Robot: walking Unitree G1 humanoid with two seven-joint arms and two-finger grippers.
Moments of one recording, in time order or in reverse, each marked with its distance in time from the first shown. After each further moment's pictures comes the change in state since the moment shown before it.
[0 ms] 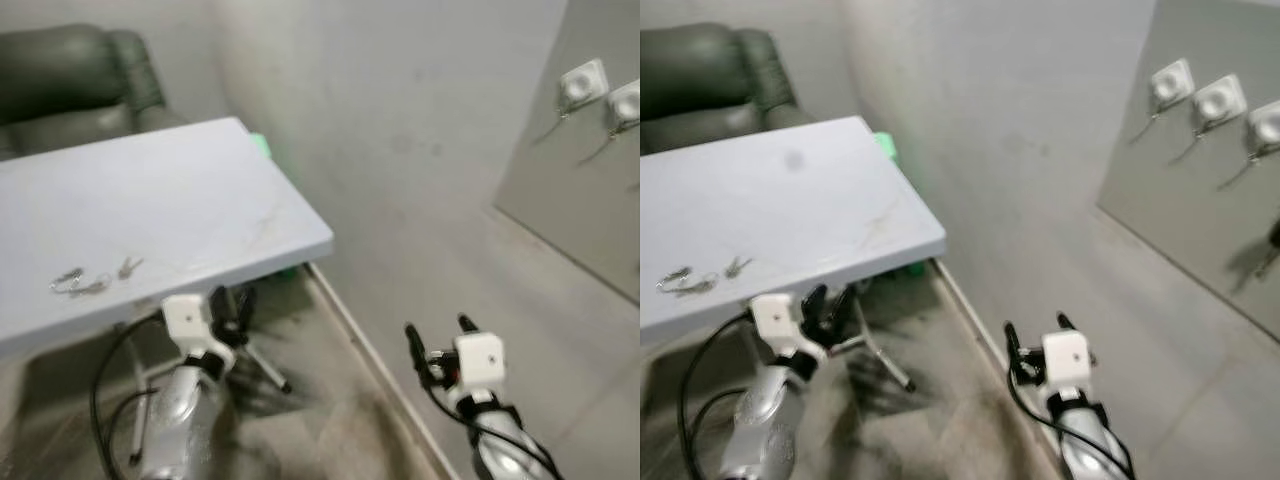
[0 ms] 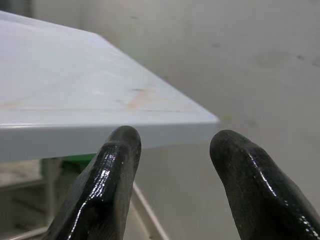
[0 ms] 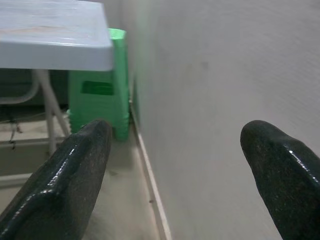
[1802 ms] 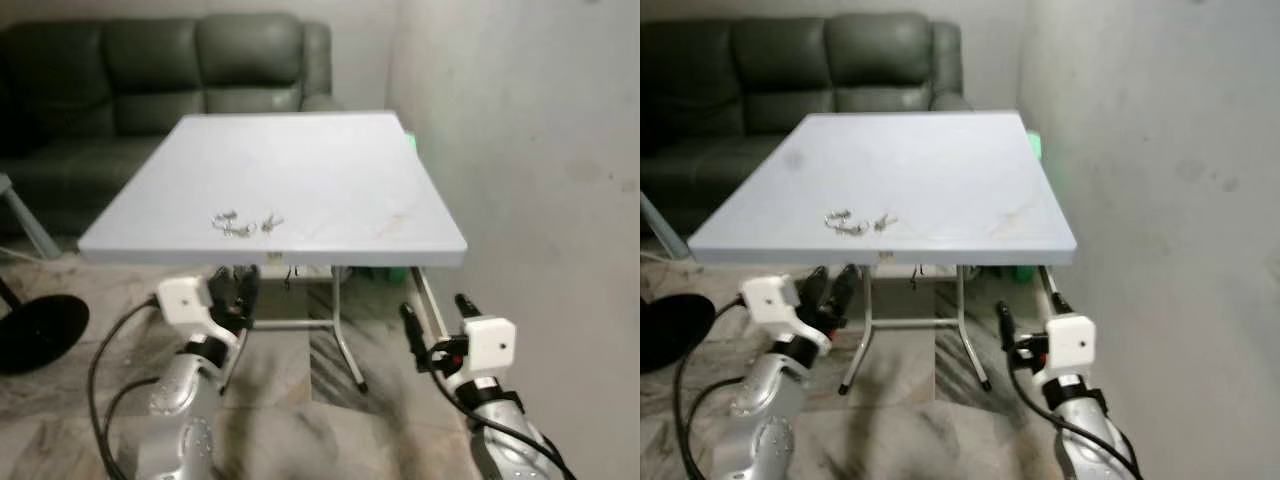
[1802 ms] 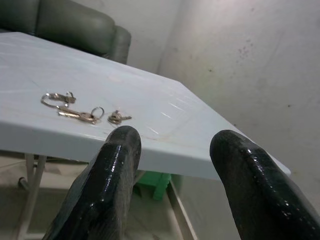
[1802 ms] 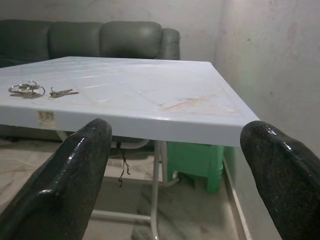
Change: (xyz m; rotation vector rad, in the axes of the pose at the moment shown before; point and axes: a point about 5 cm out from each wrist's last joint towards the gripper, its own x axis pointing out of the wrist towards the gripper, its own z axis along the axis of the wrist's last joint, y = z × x) left arm 0.000 -0.008 0.029 -0.060 -0.044 -0.002; right arm 0.004 0.016 0.040 0.114 -0.128 0.059
